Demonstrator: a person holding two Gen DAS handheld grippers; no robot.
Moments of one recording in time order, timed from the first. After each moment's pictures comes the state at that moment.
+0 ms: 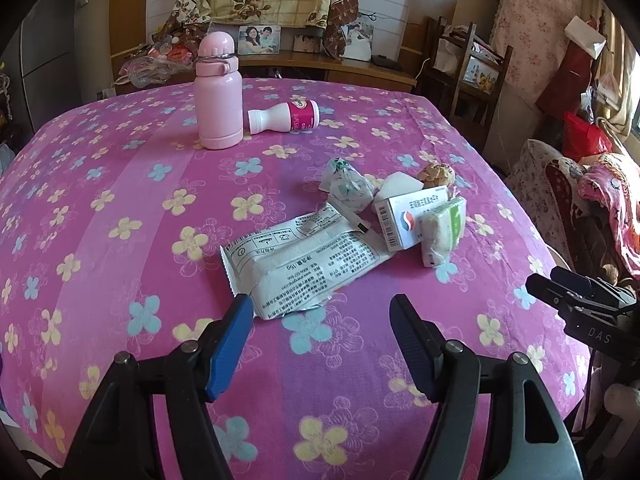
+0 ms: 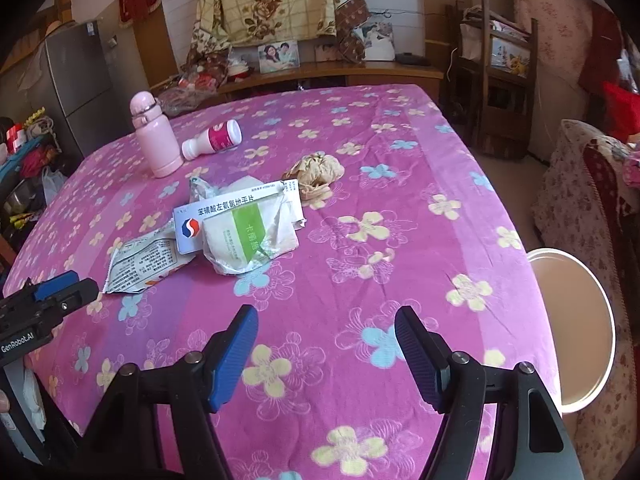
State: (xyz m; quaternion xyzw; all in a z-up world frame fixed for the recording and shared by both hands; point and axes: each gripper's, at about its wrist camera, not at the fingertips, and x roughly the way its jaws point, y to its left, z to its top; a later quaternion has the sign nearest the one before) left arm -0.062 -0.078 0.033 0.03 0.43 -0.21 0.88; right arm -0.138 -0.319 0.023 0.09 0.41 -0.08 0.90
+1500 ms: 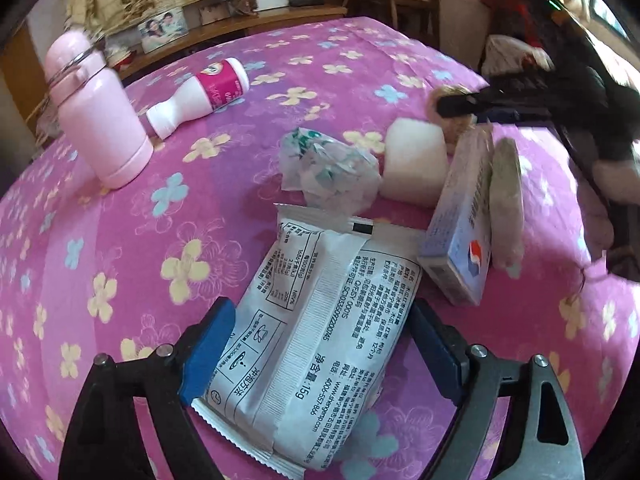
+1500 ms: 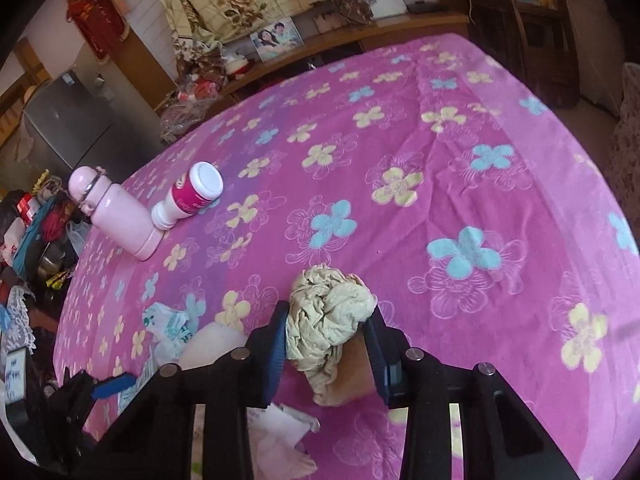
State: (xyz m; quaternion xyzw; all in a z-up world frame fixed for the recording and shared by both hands) left arm 0.030 -0.138 -0.018 0.18 0.47 -0.30 0.81; right arm 0.049 -0.382 -0.018 0.22 0.43 0.00 0.87
